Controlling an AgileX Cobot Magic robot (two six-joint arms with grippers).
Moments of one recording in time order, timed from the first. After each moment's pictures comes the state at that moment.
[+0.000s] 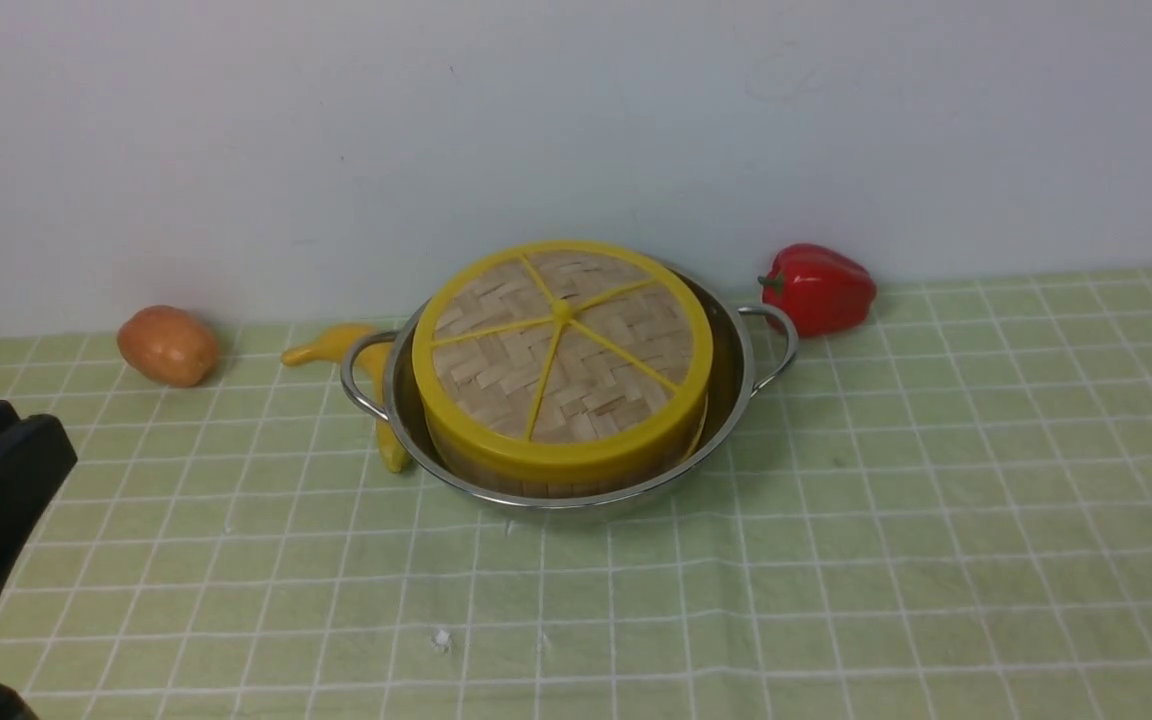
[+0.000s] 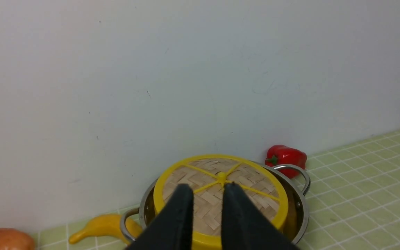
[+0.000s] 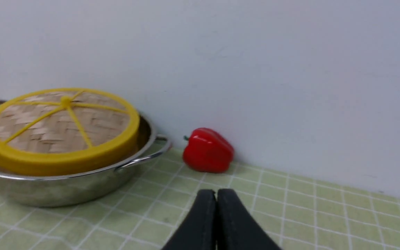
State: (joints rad) right arm 0.16 0.19 -0.02 -0.21 -0.01 0.22; left arm -0.16 0.38 -0.50 -0.67 0.33 0.67
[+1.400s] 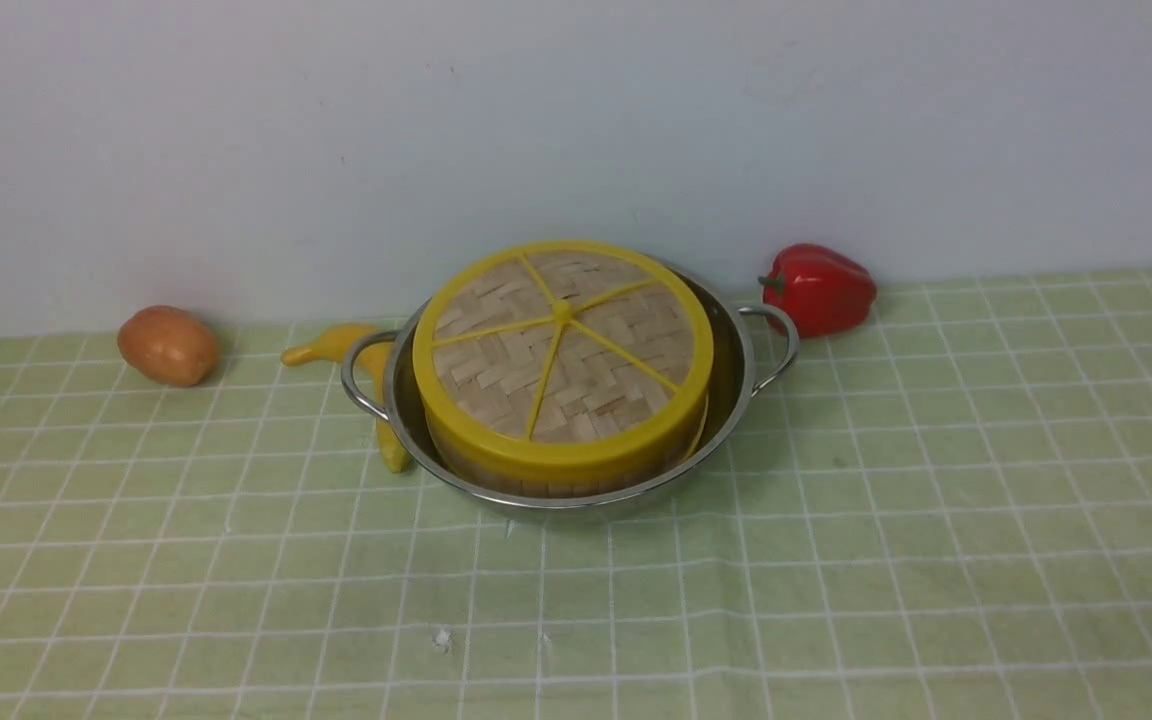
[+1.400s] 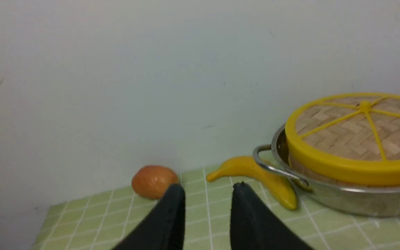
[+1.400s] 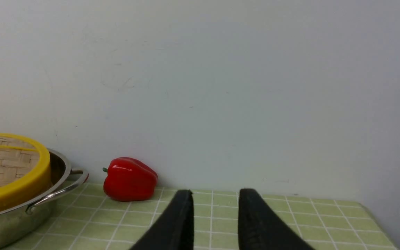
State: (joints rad) right arm 0.00 0.00 0.01 -0.21 0.07 0.25; left arm 0.09 0.01 -0.09 -0.49 0.24 0.70
